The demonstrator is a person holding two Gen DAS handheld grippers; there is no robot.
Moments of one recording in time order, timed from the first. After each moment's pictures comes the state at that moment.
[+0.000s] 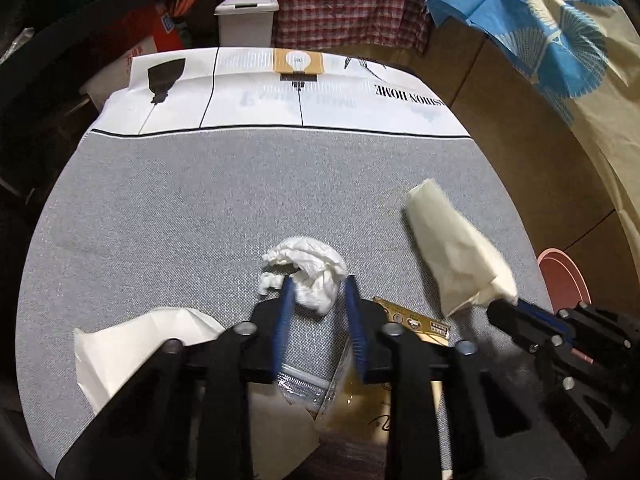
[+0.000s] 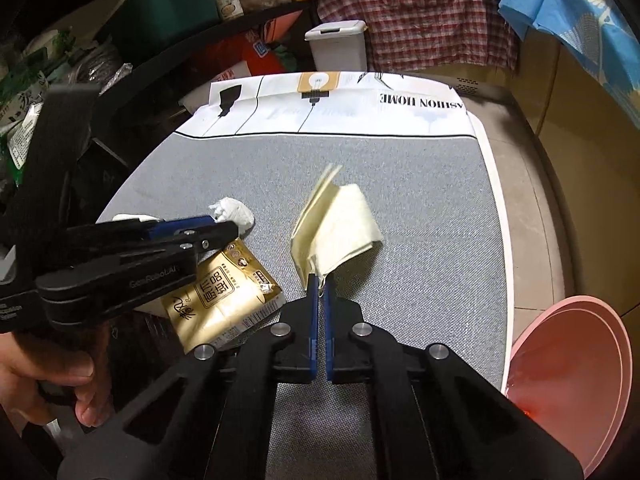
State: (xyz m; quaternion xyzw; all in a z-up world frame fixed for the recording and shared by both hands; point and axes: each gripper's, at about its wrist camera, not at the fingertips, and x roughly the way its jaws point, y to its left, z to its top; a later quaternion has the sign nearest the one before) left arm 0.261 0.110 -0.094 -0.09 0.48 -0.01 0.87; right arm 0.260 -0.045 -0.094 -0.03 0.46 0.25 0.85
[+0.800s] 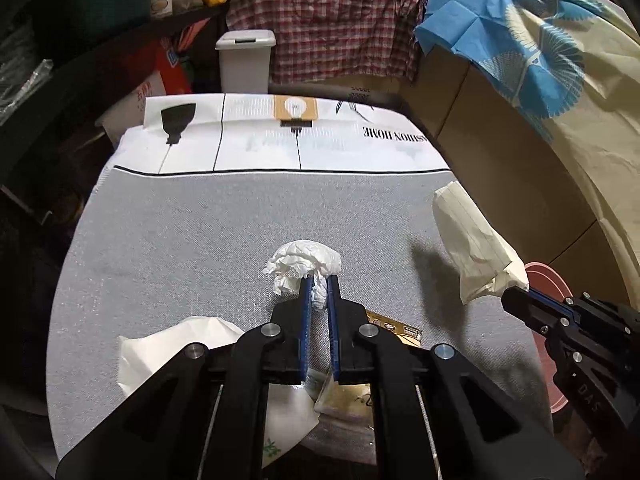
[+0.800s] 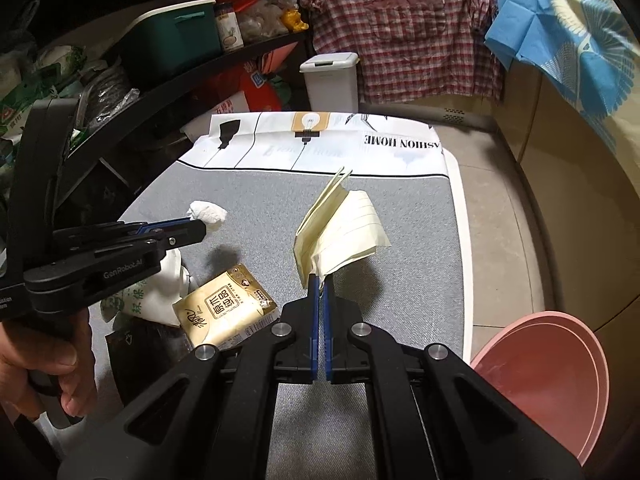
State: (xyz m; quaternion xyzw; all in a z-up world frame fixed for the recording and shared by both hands) left arm 0.240 0.114 -0.054 -0.08 0.43 -0.01 0.90; right arm 0.243 -0.060 -0.060 -0.03 0.41 0.23 0.88
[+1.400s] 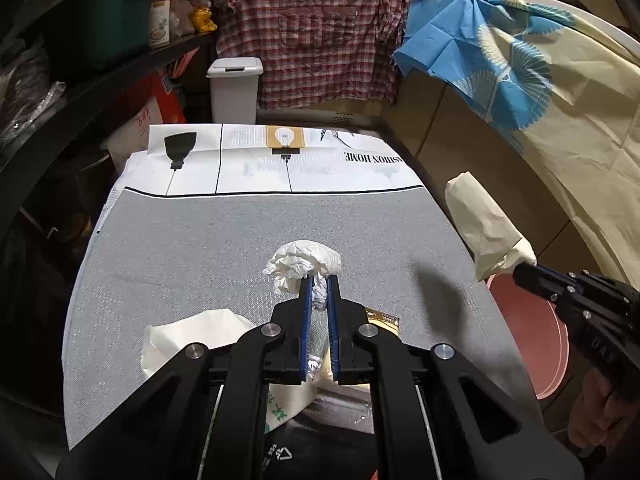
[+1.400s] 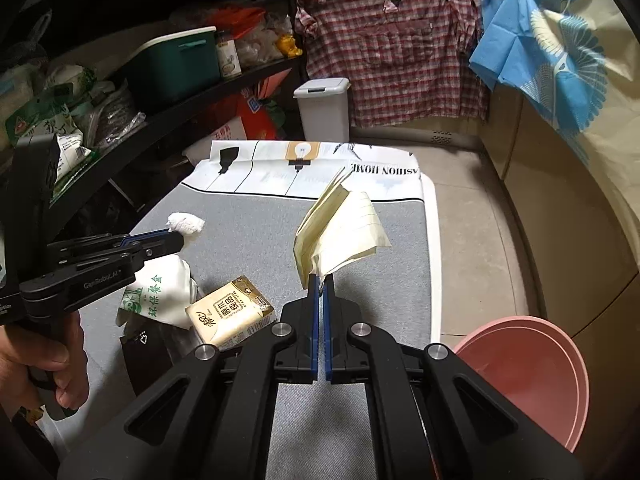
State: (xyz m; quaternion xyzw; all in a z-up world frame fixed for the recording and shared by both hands) left arm 0.207 0.117 -0.030 -0.08 0.38 -0.03 0.92; right arm 0.220 -0.082 -0.029 -0.03 0.38 0.22 0.90
